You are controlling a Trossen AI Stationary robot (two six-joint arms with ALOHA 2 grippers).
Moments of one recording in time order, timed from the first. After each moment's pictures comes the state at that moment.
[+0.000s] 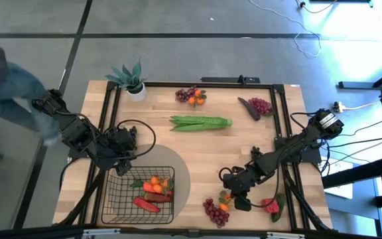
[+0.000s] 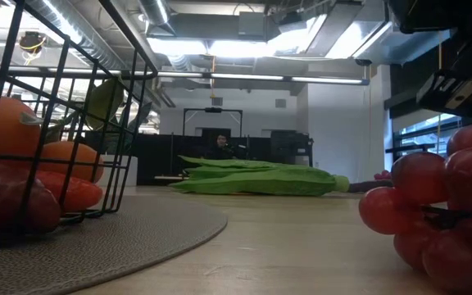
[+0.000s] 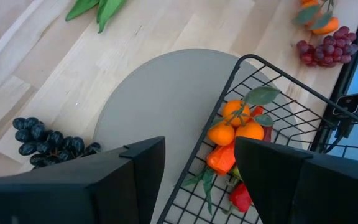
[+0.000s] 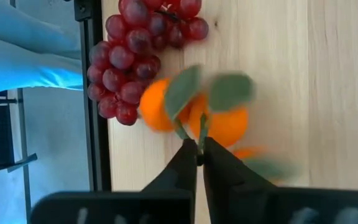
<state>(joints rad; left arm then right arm) -0.67 1.09 1.26 -1.22 -0.44 -1.15 0.57 1.59 0.96 -0.42 -0.18 0.73</state>
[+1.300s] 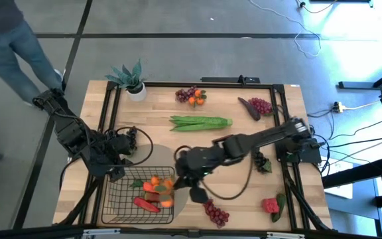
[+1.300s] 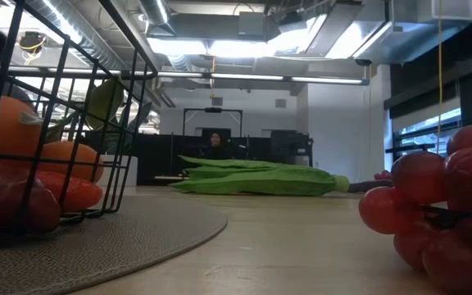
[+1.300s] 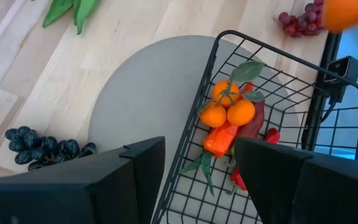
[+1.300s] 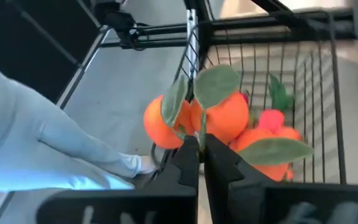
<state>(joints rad) -0.76 1.09 1.26 -1.22 -0.44 -1.09 0.33 1.99 1.99 -0.60 -0.22 0.28</state>
